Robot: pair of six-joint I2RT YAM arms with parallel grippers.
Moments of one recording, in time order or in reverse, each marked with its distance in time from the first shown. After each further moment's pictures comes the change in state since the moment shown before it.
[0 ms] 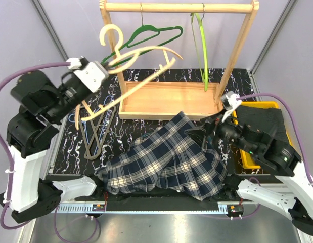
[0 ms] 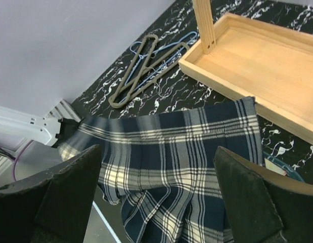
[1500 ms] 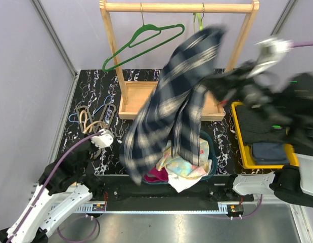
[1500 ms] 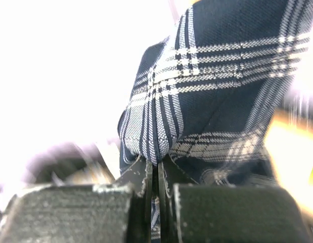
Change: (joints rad) left arm 0.018 -0.748 -1.186 -0.114 -0.730 0.133; right arm 0.147 0.422 0.809 -0.193 0.195 0.000
